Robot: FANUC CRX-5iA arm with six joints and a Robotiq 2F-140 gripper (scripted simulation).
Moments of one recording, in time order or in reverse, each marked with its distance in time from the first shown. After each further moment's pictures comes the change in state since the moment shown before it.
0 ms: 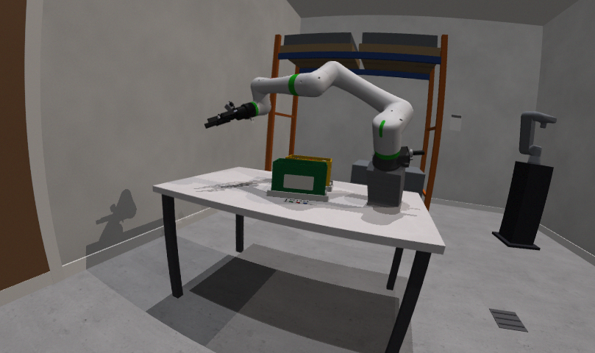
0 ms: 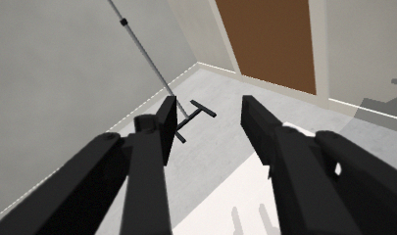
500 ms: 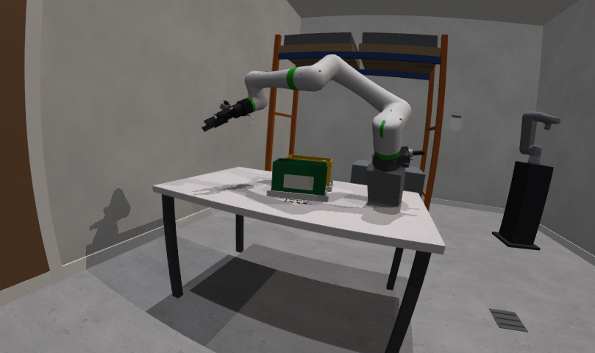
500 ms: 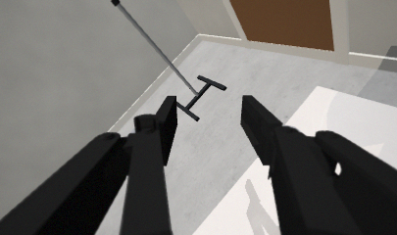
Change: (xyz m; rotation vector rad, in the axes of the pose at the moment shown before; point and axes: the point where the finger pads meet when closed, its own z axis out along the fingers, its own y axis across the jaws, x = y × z) arm -0.020 -0.045 0.038 -0.009 -0.128 0.145
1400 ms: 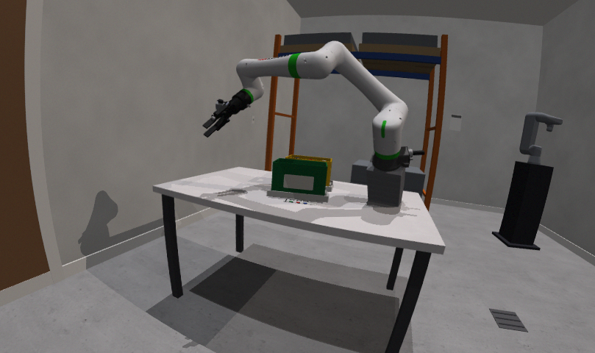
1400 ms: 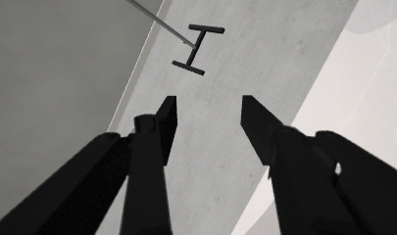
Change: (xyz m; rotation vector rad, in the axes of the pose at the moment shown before) arm -0.056 -0.088 0.054 -0.083 -0.225 0.264
